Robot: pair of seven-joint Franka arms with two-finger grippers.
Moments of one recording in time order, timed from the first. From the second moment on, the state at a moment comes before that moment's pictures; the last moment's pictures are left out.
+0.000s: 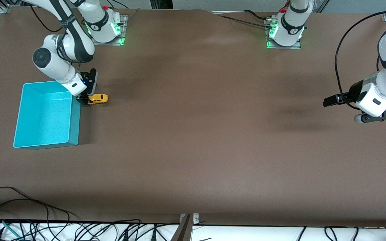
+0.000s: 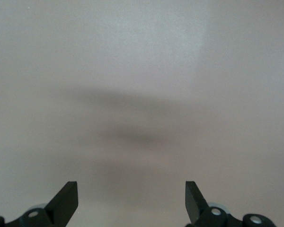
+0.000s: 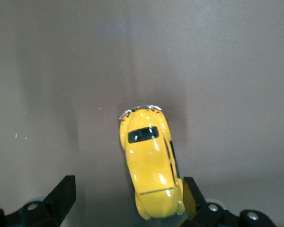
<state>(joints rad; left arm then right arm) 0.28 0.13 -0.26 -1.77 -0.01 1.72 -0.18 -0.30 0.11 0.31 -2.66 0.03 2.71 -1.52</state>
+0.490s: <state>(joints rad) 0.28 0.13 -0.26 -1.77 -0.01 1.72 -0.18 -0.30 0.13 0.34 -2.66 0.03 2.75 -1.53</state>
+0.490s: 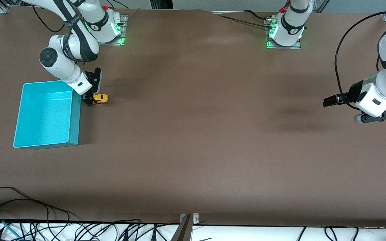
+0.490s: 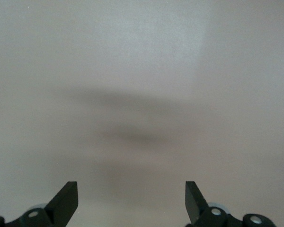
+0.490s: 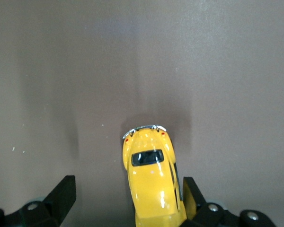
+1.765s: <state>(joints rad) 0.28 0.14 -0.26 -1.77 -0.01 1.71 -0.18 -0.30 0.00 0.35 -2.64 0.03 2.62 -1.61</state>
